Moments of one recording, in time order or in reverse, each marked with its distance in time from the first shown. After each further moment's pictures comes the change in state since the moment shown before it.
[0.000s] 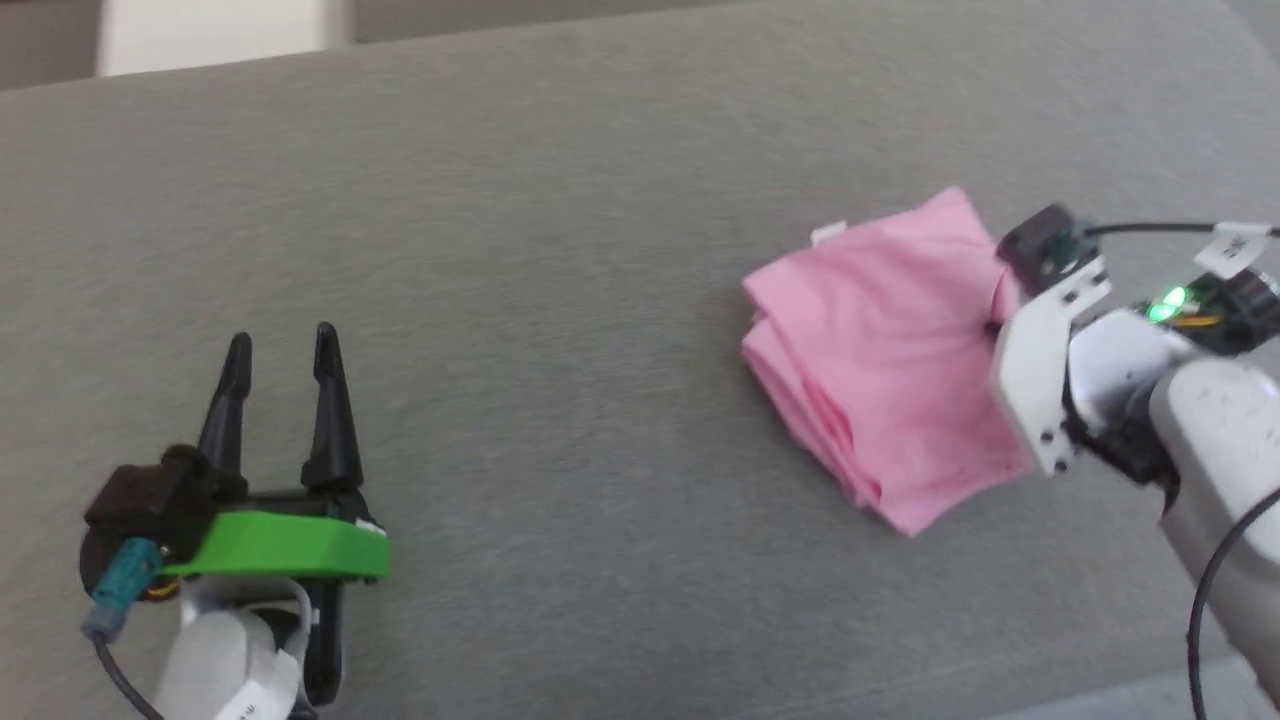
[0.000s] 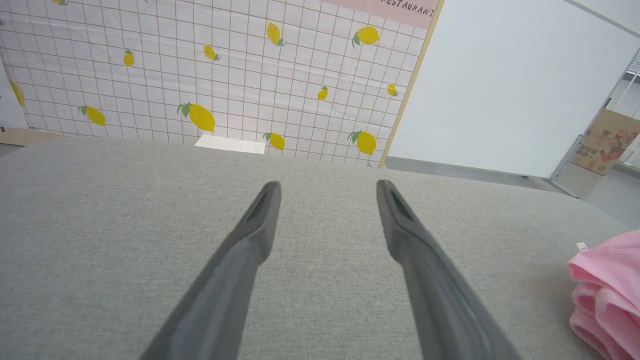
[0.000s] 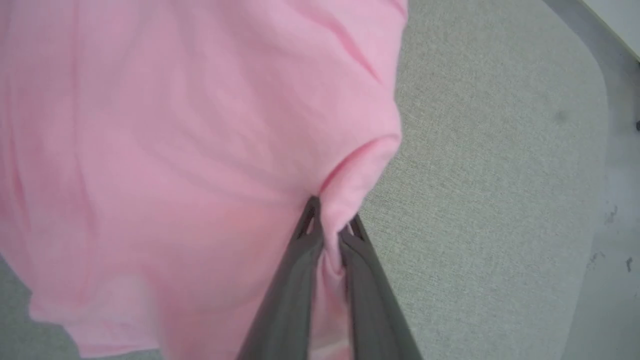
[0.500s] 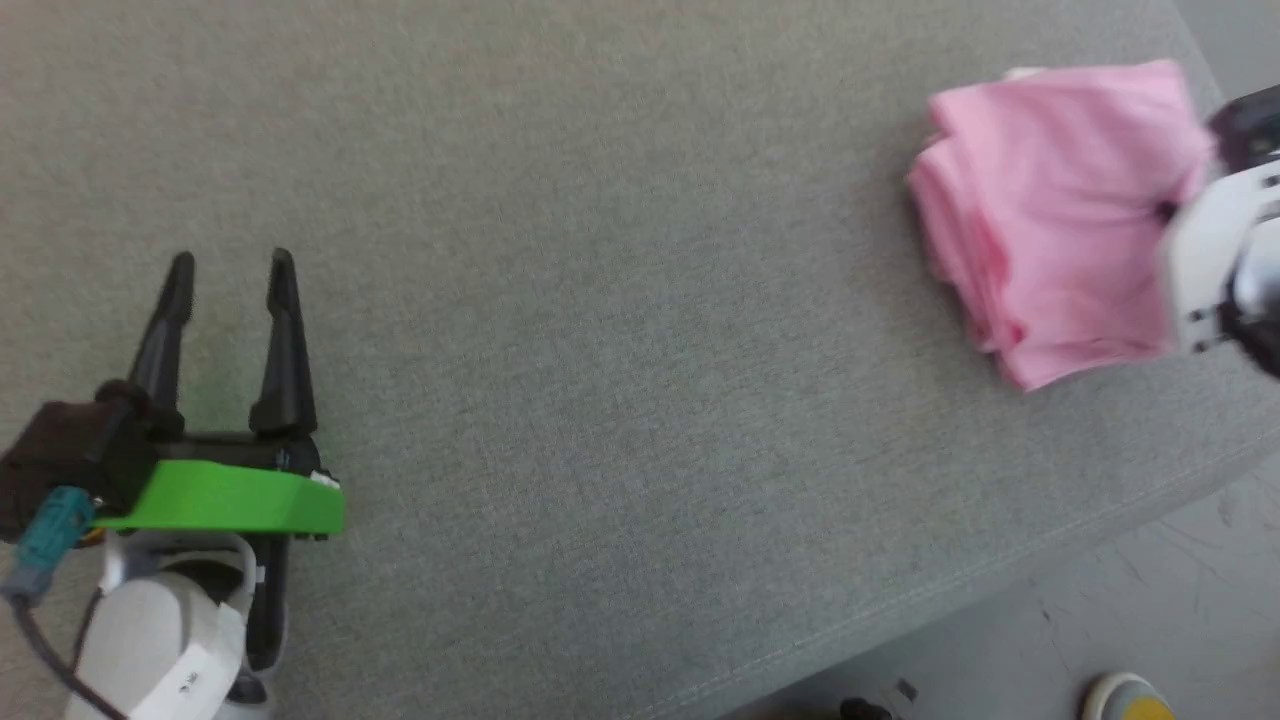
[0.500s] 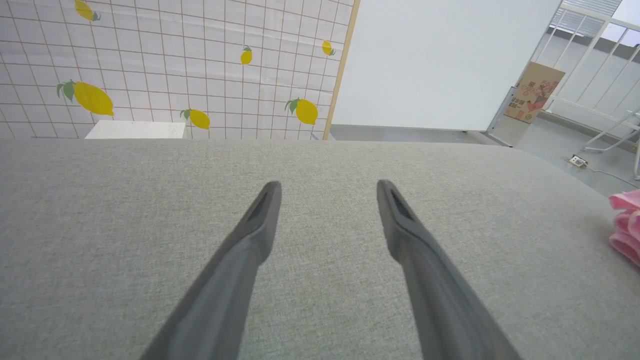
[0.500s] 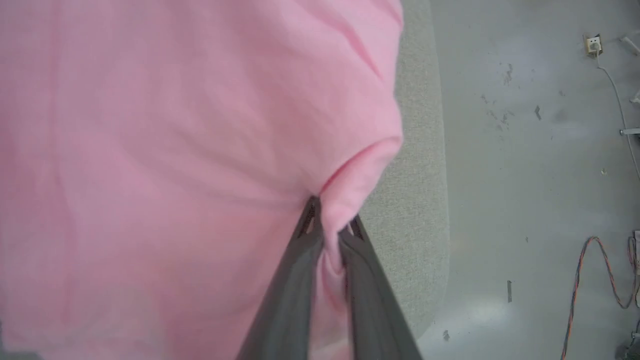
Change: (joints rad) left arm -0.039 0.086 -0.001 -0.176 0.029 0.019 0.135; right arm -0.201 -0.026 -0.175 0.398 -0.049 0.000 -0.247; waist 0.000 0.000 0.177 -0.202
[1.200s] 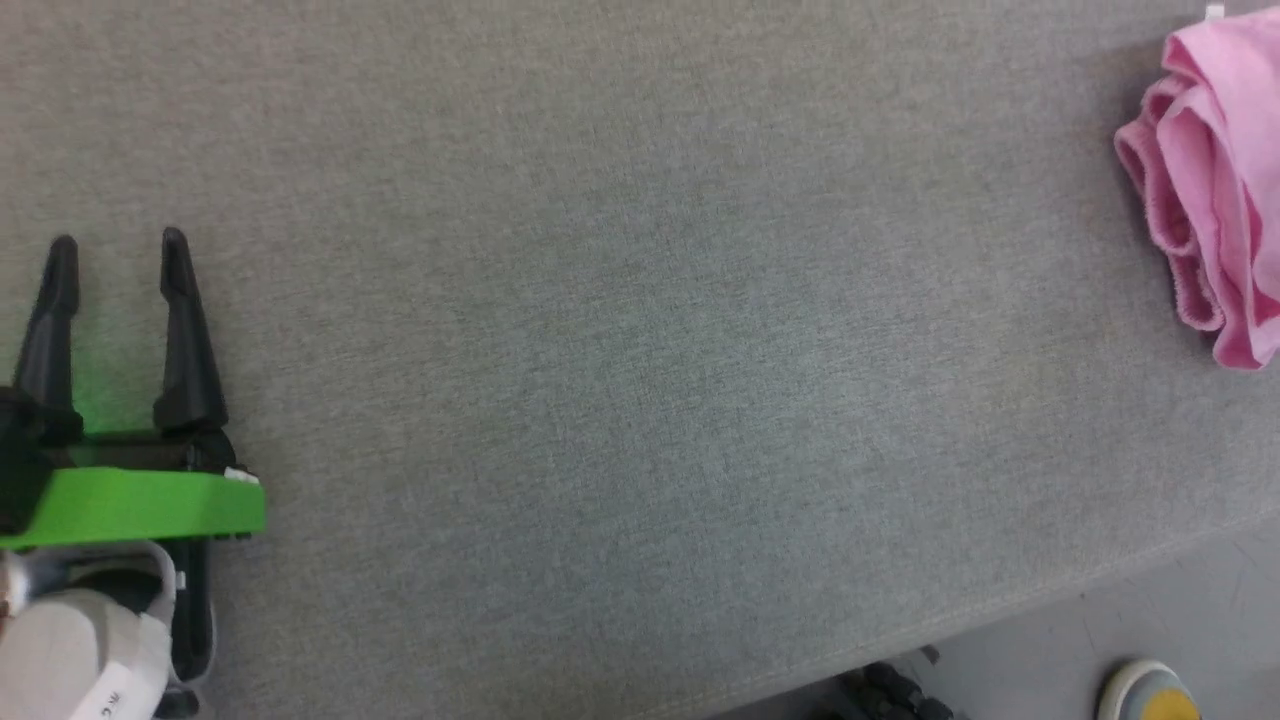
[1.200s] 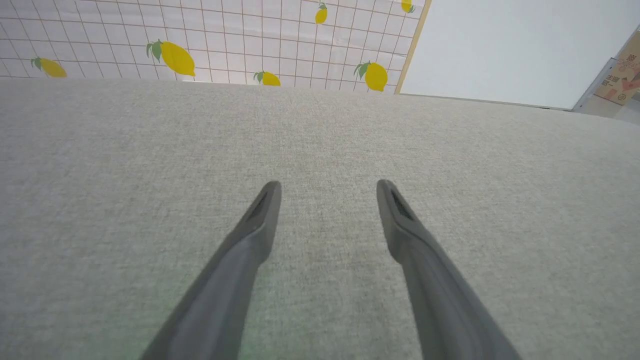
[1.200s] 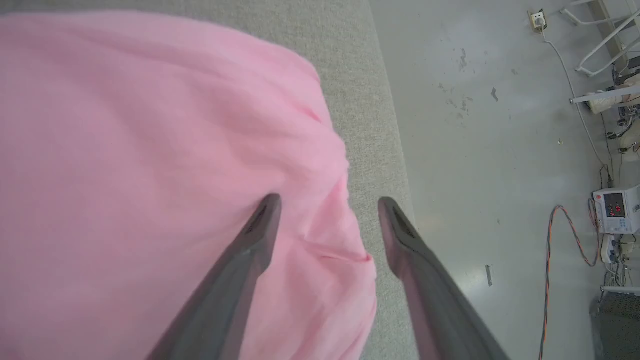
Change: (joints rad) left arm 0.028 0.053 0.081 -0.112 -0.010 0.033 0.041; right arm -0.158 -0.026 -0.323 0.243 -0.204 0.000 -0.145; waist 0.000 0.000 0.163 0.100
